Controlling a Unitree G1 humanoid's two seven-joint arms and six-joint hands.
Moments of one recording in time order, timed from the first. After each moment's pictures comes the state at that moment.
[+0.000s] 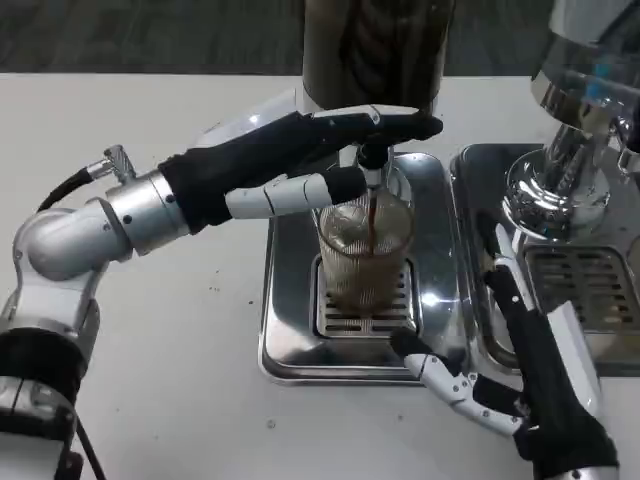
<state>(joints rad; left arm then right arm) -0.76 0.38 -0.09 0.99 -0.11 -0.91 -0.93 0.29 -0.19 0.24 -0.04 -0.37 -0.39 -0.26</state>
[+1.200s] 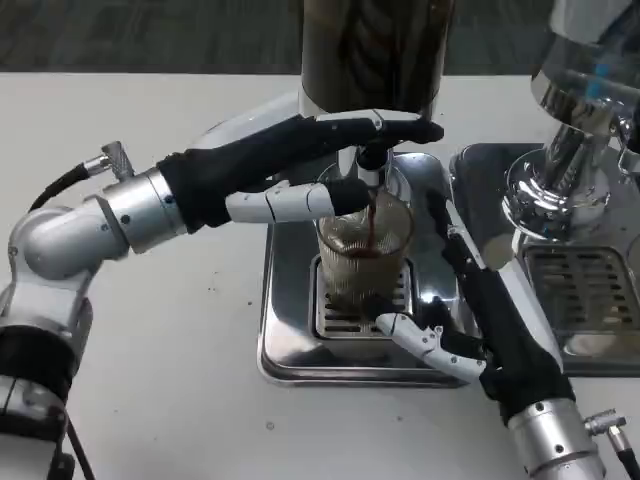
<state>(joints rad) -0.76 0.40 -0.12 0.97 -0.07 -0.94 -0.90 0.06 -0.13 0.19 0.17 -0.28 -0.36 -0.09</state>
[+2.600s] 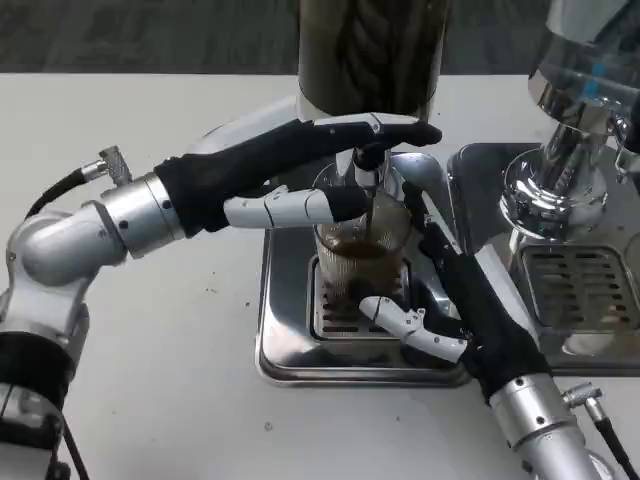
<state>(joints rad) -0.74 0.42 -0.13 0.94 -0.08 -0.93 -0.87 -0.05 -0.11 0.18 0.29 -0.25 -0.36 -0.02</state>
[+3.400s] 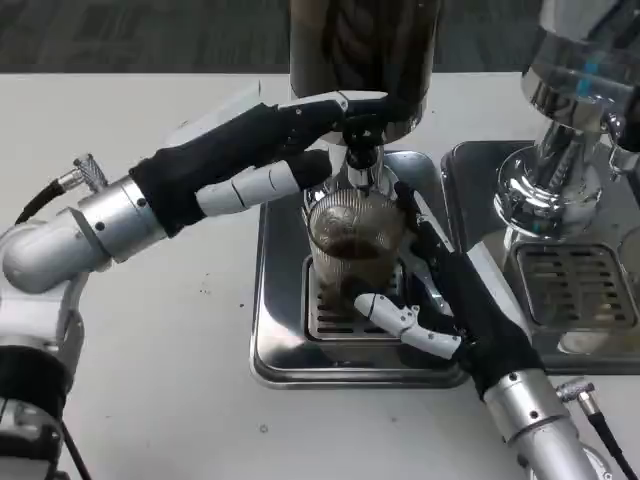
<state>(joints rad) -0.70 0.39 -0.05 0.92 -0.21 -0.85 -0.94 -0.07 -0.10 0.18 0.33 -0.24 -0.36 -0.01</state>
